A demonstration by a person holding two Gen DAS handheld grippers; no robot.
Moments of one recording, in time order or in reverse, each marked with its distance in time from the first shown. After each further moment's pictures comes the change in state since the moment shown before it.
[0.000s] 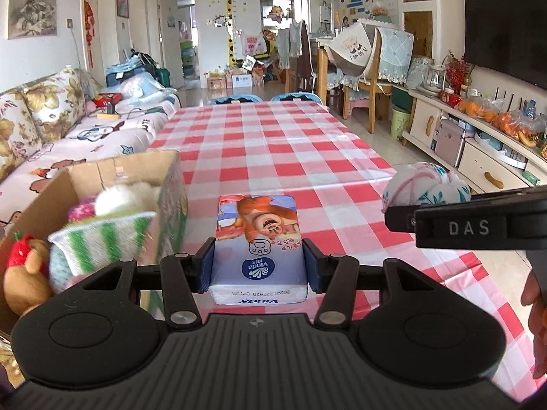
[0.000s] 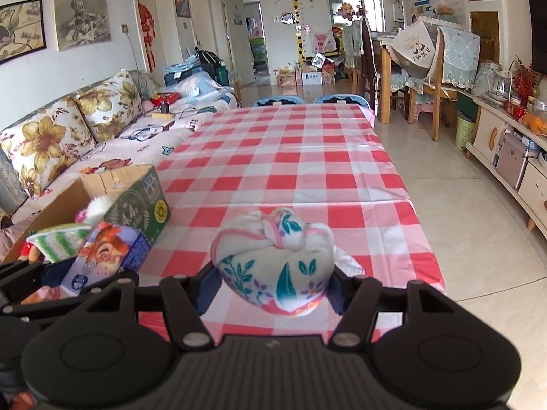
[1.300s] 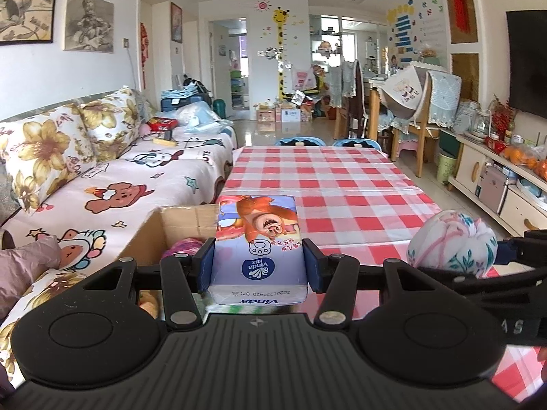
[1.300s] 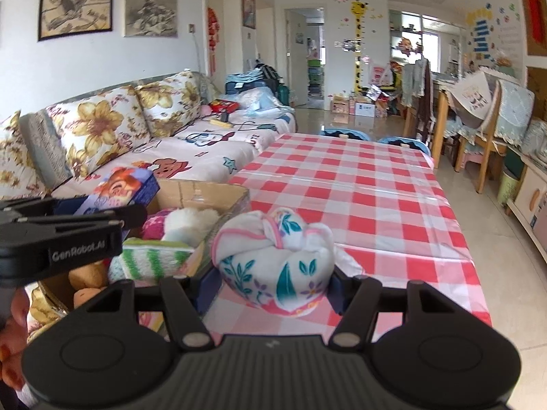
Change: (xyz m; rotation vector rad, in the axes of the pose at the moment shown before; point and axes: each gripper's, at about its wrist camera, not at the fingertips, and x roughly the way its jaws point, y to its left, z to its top) left arm -0.031 0.072 0.031 -0.086 -0.115 0.150; right arm 0.000 0.095 0.019 -0.188 -0.066 0.116
